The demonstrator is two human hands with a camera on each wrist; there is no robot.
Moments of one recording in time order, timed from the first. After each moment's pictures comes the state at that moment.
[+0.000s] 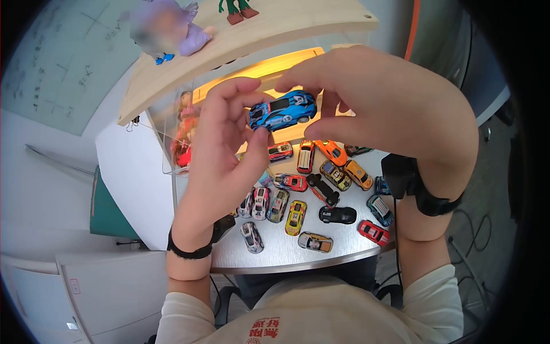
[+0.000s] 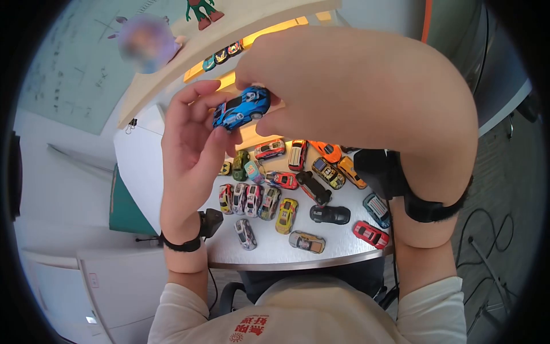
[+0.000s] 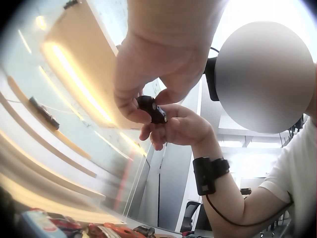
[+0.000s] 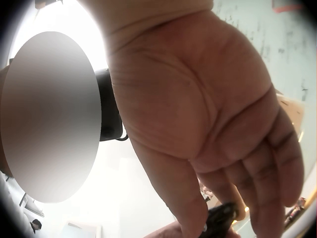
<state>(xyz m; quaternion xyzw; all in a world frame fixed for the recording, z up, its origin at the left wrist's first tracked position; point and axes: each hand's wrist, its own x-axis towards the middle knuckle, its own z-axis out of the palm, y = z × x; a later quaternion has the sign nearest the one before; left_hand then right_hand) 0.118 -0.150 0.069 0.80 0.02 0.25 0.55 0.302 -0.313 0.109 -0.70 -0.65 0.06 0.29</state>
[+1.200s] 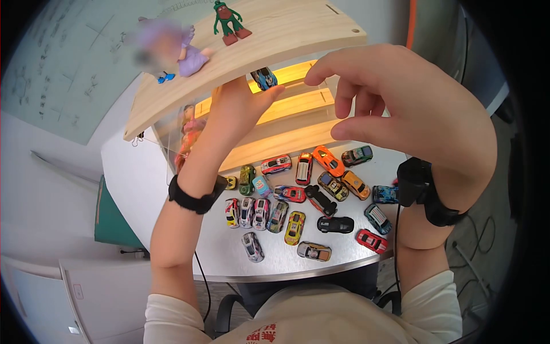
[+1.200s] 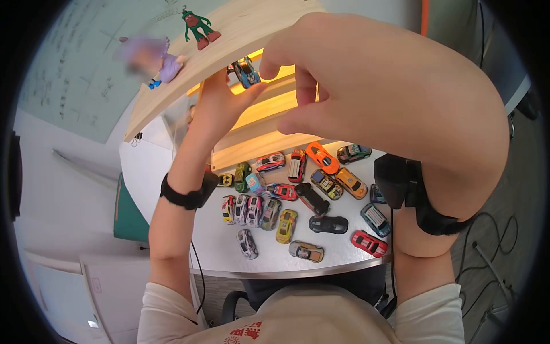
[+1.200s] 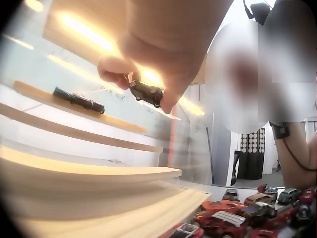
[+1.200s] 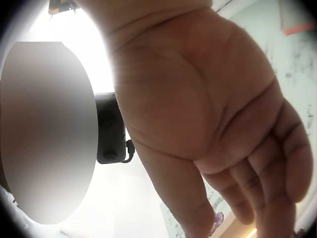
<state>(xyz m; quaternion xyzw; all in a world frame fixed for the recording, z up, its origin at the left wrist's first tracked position) 0.220 -0.065 0.040 0.95 0.05 0.28 0.08 0.308 -0.349 0.132 -0.70 -0.61 0.09 0.35</state>
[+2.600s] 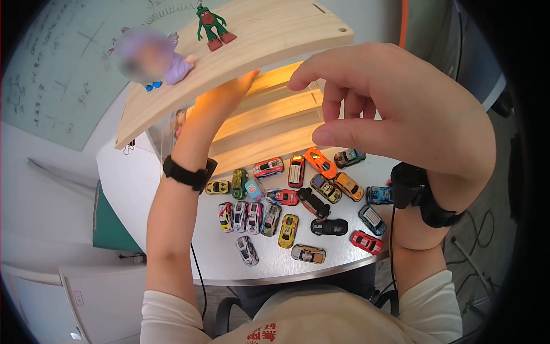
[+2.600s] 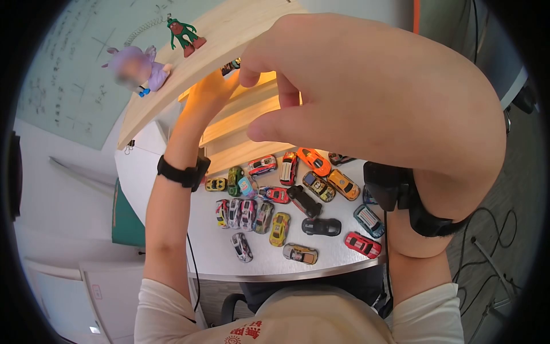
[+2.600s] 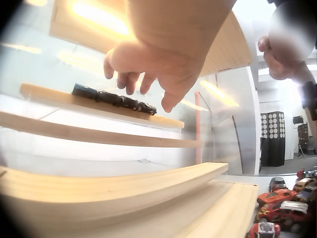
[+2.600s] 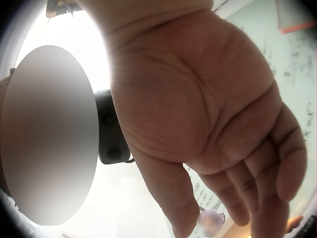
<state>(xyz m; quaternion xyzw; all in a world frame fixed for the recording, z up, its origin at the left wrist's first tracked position) 0.259 -0.023 0.027 0.94 0.02 0.34 0.02 0.284 -0.351 0.146 -0.71 -0.63 0.02 0.30</state>
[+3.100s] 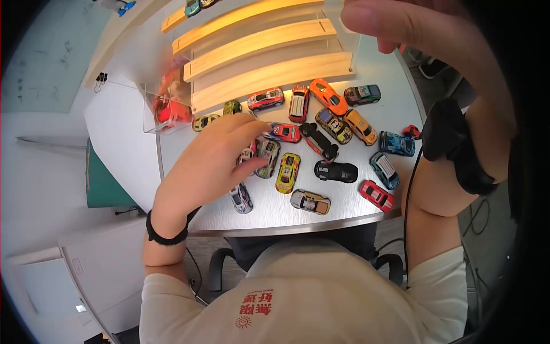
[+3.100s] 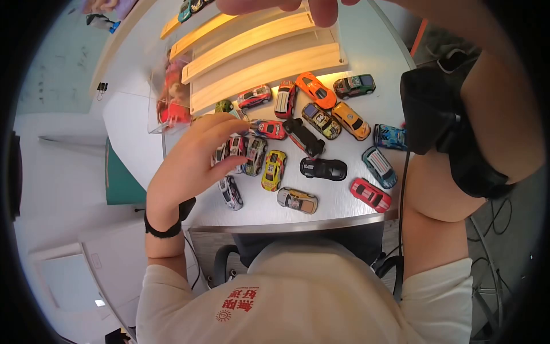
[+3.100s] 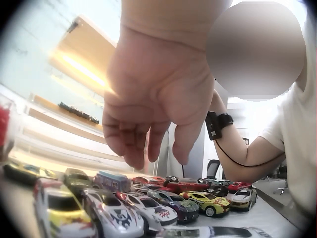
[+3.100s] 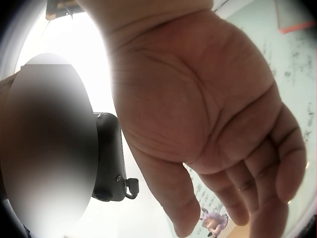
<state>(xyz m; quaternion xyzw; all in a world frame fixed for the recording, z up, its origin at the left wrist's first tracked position) 0.069 -0.143 0.031 0.98 0.00 -0.02 0.21 0.210 -0.272 0.172 -0.67 -0.57 0.24 0.41</state>
